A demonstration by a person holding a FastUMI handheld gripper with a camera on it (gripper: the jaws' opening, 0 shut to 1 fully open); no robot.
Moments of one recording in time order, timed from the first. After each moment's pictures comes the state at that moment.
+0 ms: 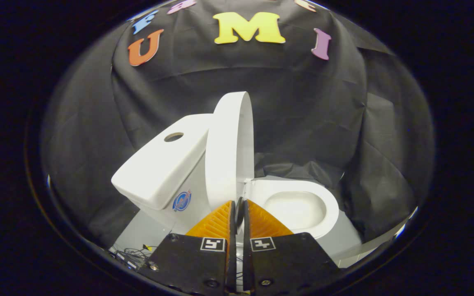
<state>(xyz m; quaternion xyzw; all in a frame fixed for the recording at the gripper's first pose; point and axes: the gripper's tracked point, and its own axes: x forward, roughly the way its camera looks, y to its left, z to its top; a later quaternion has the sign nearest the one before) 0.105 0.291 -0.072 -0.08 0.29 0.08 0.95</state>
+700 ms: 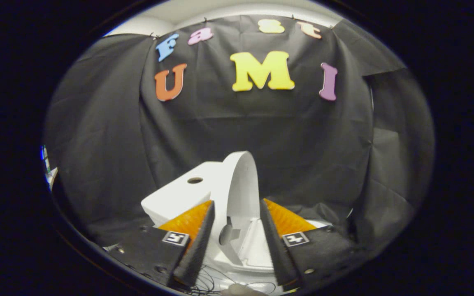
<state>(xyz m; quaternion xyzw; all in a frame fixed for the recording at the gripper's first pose) 0.079 0.261 0.048 -0.05 0.09 0.16 0.98</state>
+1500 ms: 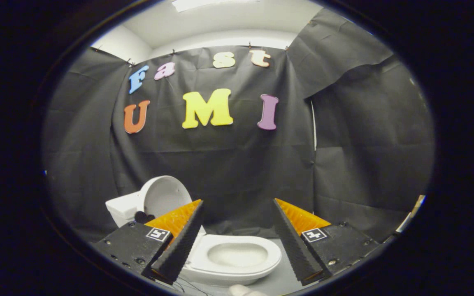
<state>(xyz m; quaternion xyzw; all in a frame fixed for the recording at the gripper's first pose) 0.026 0.037 0.051 -0.02 -0.01 0.05 1.00</state>
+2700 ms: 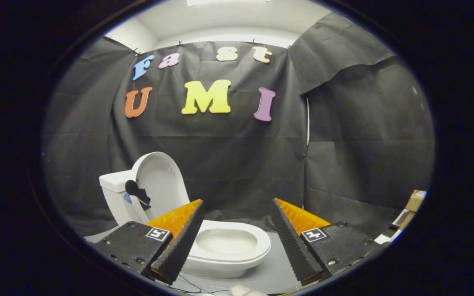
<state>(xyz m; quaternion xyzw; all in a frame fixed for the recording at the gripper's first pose) -0.003 0.029 0.000 -0.06 -0.01 0.03 1.00</state>
